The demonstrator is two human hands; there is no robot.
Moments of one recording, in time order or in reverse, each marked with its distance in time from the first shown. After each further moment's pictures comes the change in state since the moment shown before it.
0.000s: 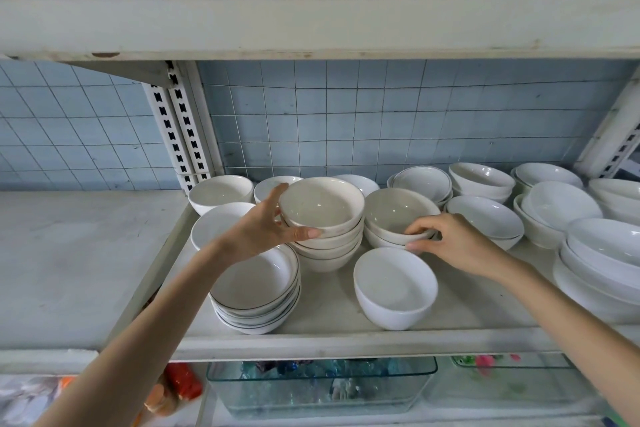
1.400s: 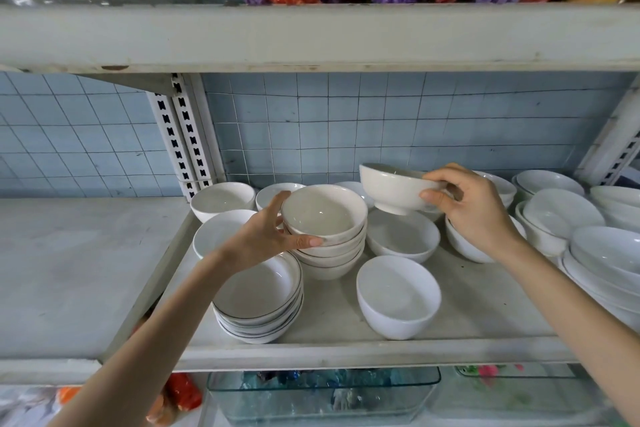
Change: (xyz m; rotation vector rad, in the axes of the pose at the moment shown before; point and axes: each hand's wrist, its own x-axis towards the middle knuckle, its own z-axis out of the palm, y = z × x) left_hand 0.005 -0.010 -0.002 -0.024 -0.004 -0.044; right_hand 0.014 -0.032 -0.026 0.160 0.470 -0.244
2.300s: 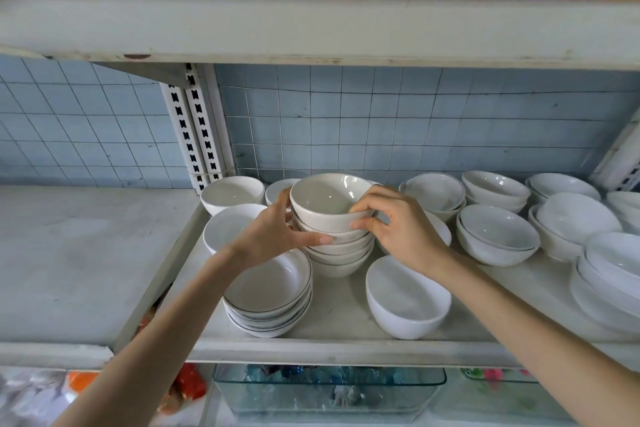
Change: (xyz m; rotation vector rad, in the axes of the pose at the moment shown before) left_hand -0.006 0.000 0.000 0.002 0.033 -0.016; right_hand -0.004 -0.034 0.083 -0.003 -0.200 -0.212
